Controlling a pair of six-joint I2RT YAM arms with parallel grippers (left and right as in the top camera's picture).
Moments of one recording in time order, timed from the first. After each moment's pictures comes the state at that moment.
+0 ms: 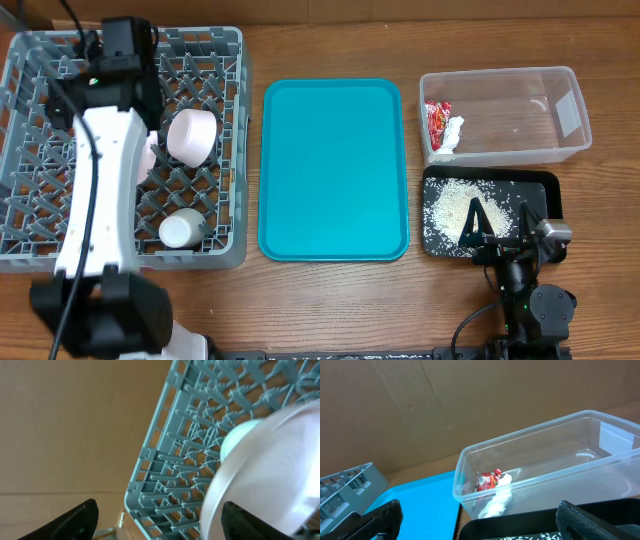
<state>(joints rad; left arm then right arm) 0.08 1.71 1.69 -1.01 -0.89 0.05 -0.02 0.01 0.02 -0.03 -0.07 0.33</state>
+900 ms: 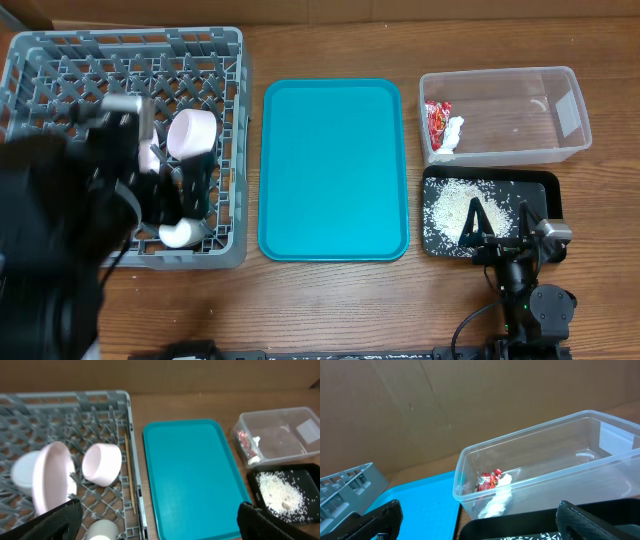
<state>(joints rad) 0.07 1.03 1.69 -1.27 0.28 0.02 -0.02 0.01 0.02 -0.03 -0.07 0.33</state>
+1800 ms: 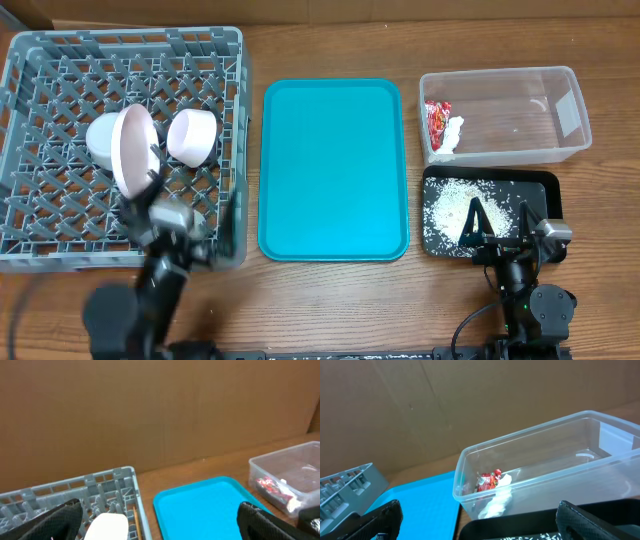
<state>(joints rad) 0.04 0.34 0.58 -0.26 0.31 0.09 -0.02 0.01 0.02 -0.03 -0.07 0.33</state>
